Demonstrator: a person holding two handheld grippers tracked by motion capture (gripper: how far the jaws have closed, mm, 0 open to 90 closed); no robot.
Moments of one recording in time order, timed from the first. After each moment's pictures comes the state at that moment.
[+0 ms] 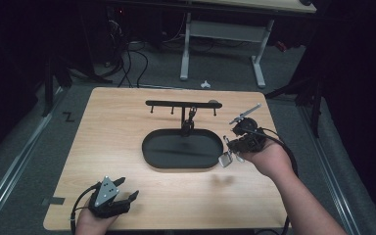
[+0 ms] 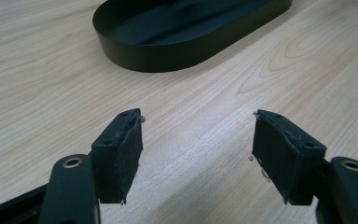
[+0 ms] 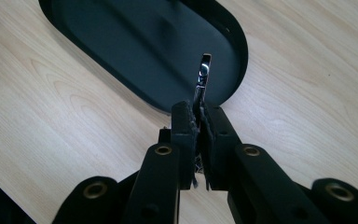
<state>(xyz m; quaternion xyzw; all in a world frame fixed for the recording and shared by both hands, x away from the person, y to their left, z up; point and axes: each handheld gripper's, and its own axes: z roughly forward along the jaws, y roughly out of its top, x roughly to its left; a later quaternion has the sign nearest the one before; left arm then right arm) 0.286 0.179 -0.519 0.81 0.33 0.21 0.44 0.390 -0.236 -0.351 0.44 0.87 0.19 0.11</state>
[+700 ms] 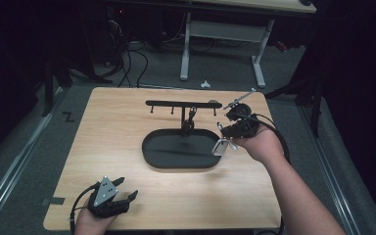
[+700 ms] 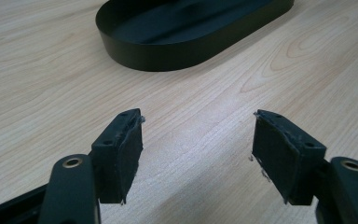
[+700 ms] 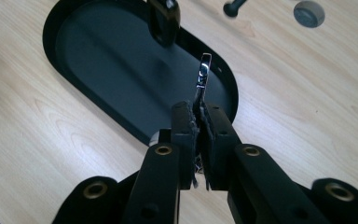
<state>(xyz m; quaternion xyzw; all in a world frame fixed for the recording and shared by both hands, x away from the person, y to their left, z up) 0.286 0.181 -0.519 0.81 0.33 0.21 0.44 0.421 -0.222 -0.333 0.44 0.87 0.21 0.12</state>
